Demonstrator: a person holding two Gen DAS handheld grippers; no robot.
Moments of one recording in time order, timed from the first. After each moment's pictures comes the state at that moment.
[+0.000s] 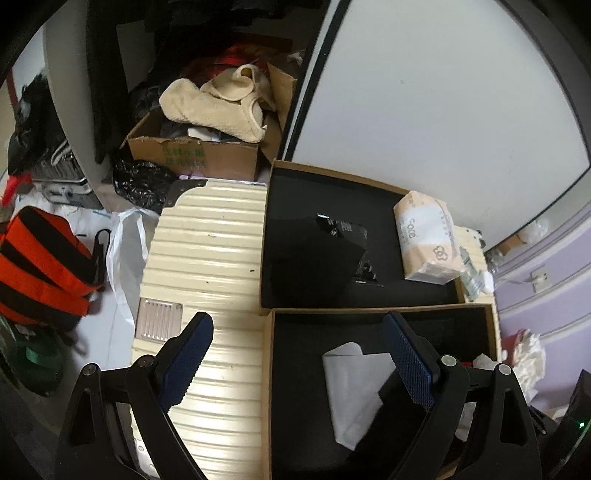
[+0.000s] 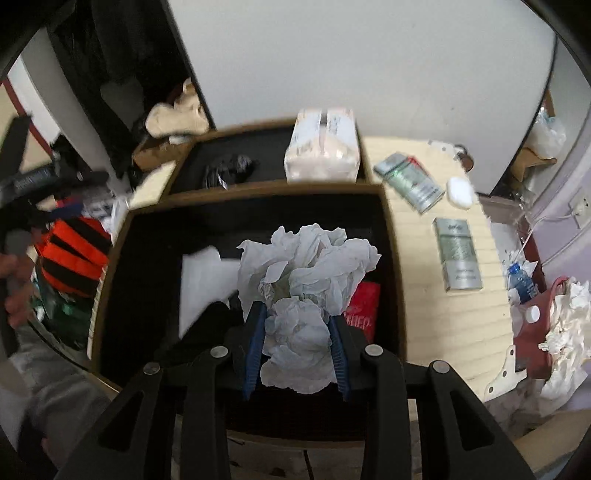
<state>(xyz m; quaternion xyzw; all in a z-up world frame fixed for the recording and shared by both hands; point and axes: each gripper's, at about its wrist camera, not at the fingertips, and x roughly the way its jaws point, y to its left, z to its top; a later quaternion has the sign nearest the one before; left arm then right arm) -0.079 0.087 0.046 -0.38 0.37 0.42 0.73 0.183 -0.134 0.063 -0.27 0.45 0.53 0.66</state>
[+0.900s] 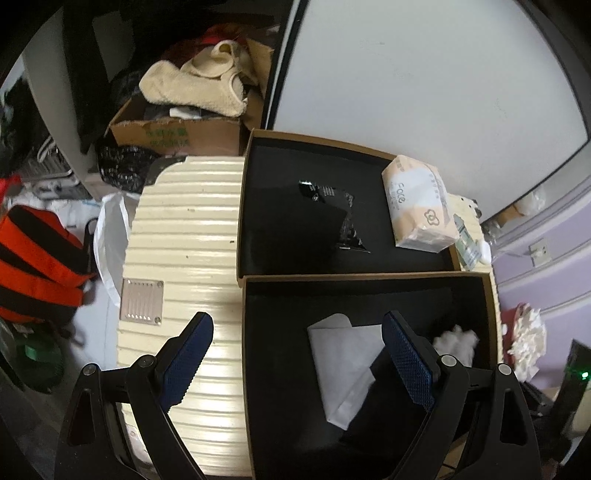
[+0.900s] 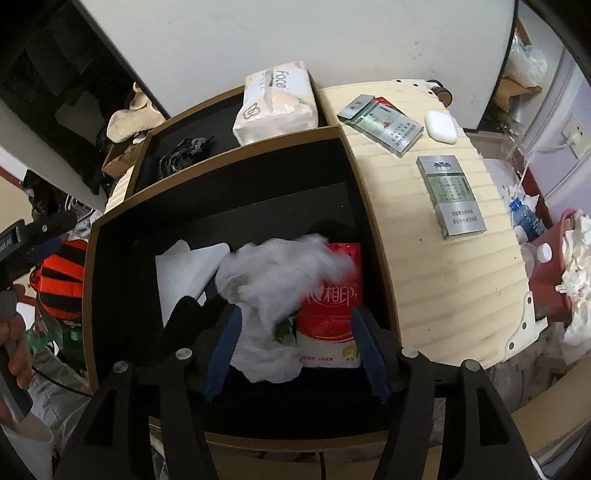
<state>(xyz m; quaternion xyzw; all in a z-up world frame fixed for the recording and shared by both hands) -0.063 0.076 0.037 -0.39 0.41 0.39 0.72 0.207 -0.130 0.044 -0.22 0.54 0.48 0.66</state>
